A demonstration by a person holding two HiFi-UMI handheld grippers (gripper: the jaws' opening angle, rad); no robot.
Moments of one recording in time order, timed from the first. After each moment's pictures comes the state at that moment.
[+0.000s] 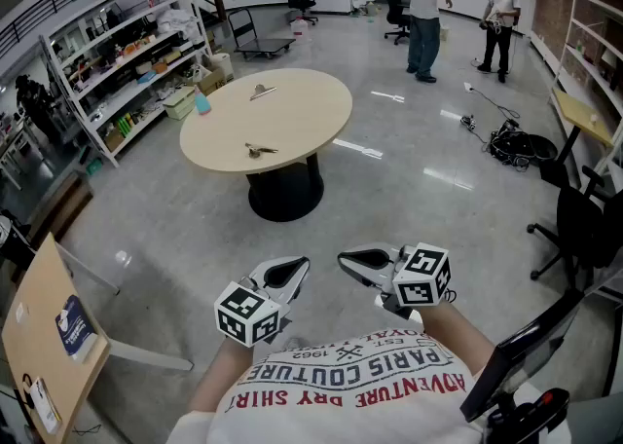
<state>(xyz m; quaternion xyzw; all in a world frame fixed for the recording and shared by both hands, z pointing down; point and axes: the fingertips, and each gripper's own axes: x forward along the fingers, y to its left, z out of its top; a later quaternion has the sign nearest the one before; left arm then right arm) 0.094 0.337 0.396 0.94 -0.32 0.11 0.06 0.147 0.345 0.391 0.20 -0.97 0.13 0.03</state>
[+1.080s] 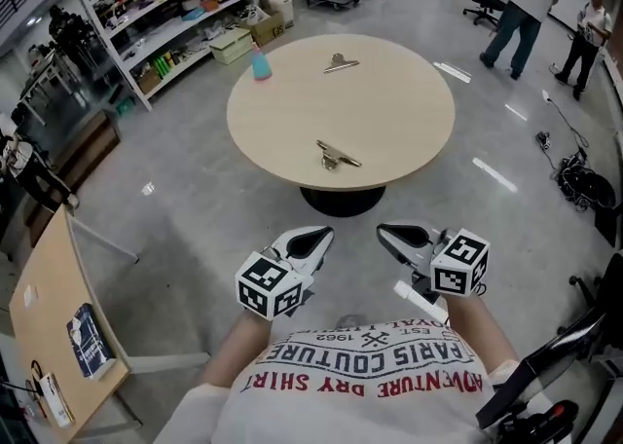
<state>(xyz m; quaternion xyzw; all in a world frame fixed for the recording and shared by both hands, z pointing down) -0.069 -0.002 0.416 0.91 -0.39 0.09 0.11 0.010 -0.003 0.404 0.20 -0.97 0.14 0.05</state>
